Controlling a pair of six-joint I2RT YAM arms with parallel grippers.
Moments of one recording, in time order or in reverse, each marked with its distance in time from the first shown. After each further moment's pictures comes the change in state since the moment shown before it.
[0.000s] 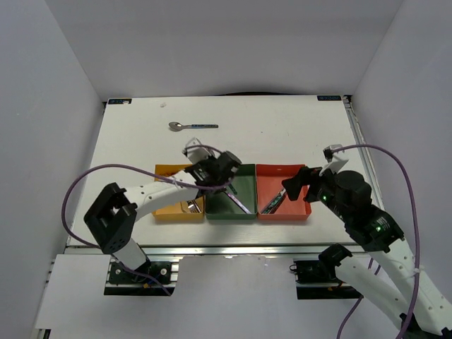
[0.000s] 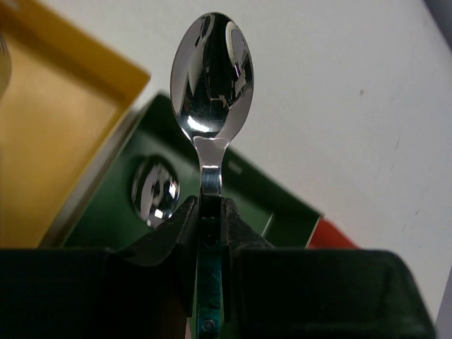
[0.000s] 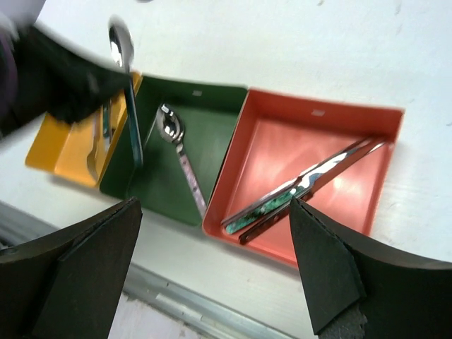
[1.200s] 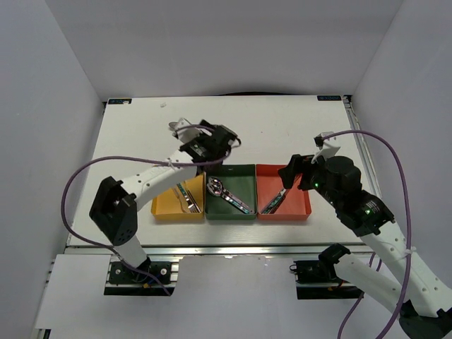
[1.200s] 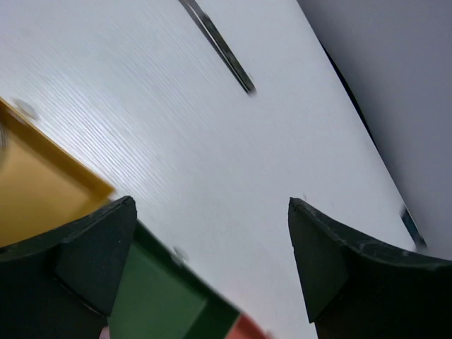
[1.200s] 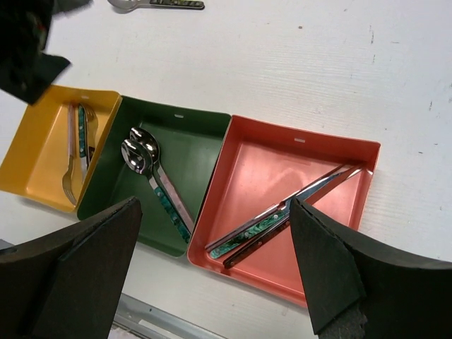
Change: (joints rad) left arm 0.047 0.071 0.224 -0.174 -0.075 -0.115; right arm 0.000 0.169 0.097 0.061 0.065 -0.066
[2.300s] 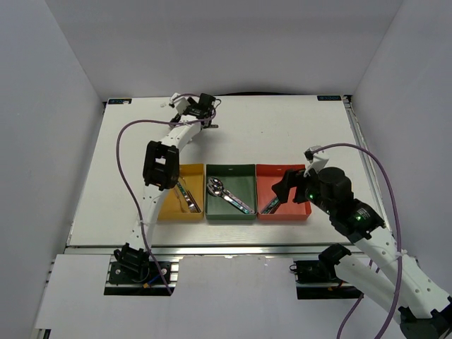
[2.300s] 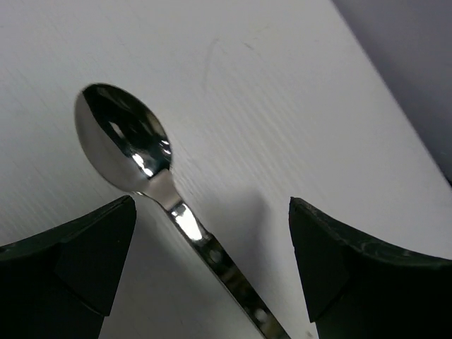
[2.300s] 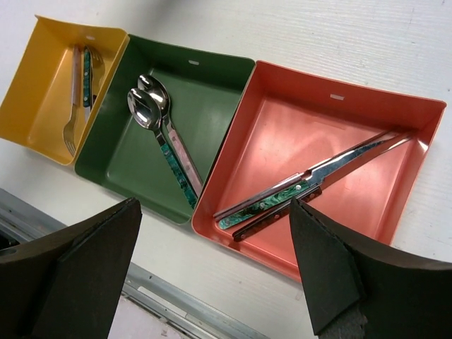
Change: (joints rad) left arm 0.414 0.975 1.012 -0.028 -0.018 0.362; right arm 0.000 -0.064 -0.184 0.057 -0.127 0.009
